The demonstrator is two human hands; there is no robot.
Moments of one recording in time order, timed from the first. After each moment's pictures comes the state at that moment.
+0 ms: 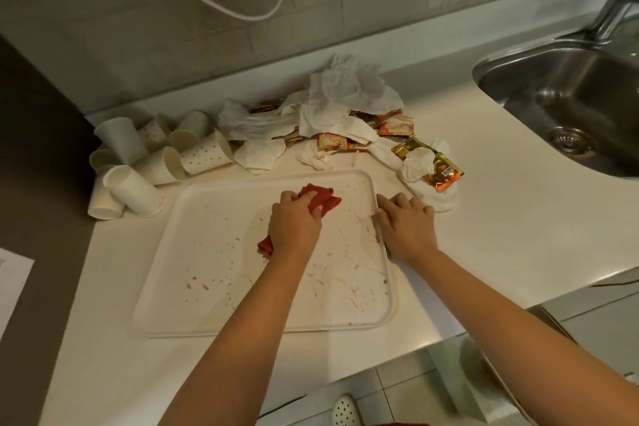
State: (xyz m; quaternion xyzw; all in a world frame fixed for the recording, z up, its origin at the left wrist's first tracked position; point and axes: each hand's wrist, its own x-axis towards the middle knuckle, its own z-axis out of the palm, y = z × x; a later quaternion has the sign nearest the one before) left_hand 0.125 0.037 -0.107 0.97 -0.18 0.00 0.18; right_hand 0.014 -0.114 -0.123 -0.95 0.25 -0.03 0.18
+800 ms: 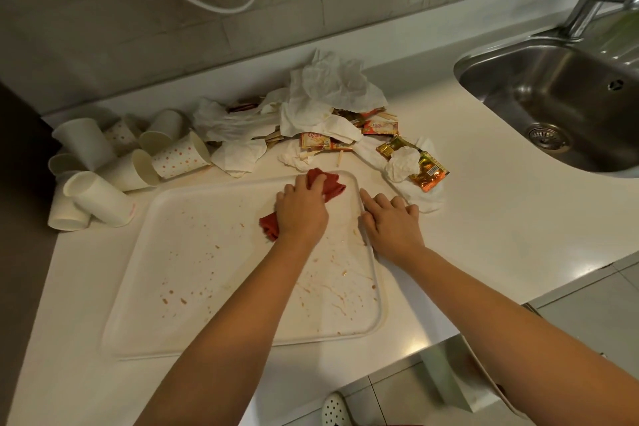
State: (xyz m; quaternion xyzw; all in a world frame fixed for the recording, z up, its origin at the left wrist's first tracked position) left_hand 0.135 -0.009 -0.110 0.95 -0.30 0.01 0.05; right_hand 0.017 -0.118 -0.124 -0.96 0.24 -0.01 0.17
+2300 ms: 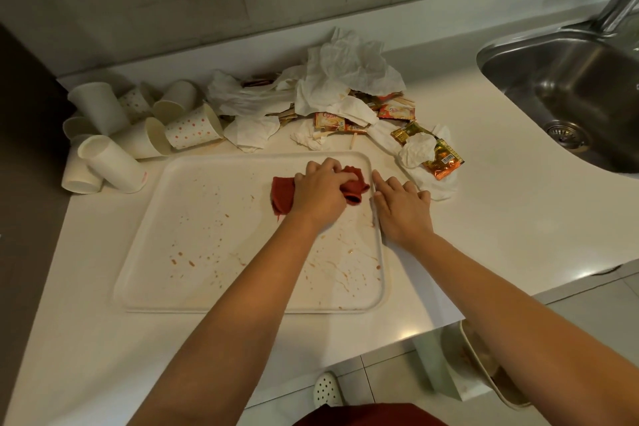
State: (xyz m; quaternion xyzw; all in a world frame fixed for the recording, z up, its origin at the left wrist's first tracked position) left_hand 0.122 -0.006 -0.093 0.91 -0.39 -0.09 0.12; right_hand 0.018 -0.120 -0.127 -0.95 0.25 -0.02 0.17
